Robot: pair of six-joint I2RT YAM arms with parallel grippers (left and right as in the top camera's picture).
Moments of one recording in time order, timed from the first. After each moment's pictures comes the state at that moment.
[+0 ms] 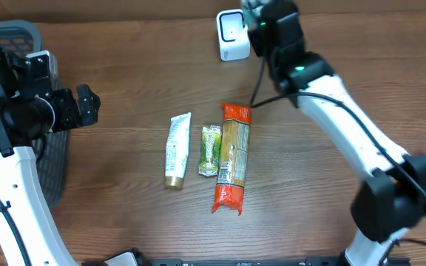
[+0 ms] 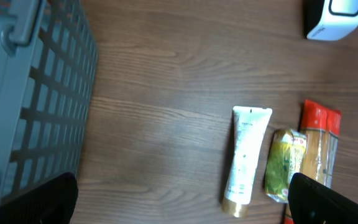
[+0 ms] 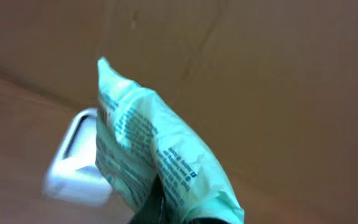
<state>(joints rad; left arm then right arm) 0.37 1.42 1.79 -1.38 0.21 0.11 0.46 1.91 1.67 -0.14 0.42 -0.31</state>
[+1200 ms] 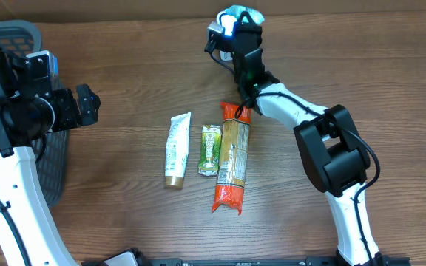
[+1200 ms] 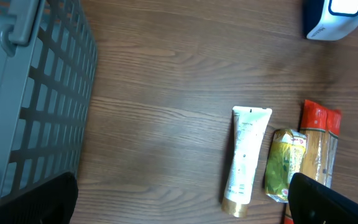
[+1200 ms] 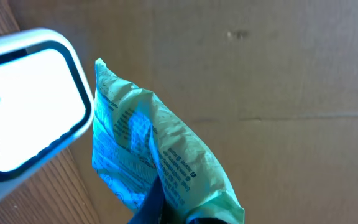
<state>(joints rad) 0.37 1.42 1.79 -1.38 0.21 0.11 0.50 2.33 1.67 0.54 0.53 -1.38</state>
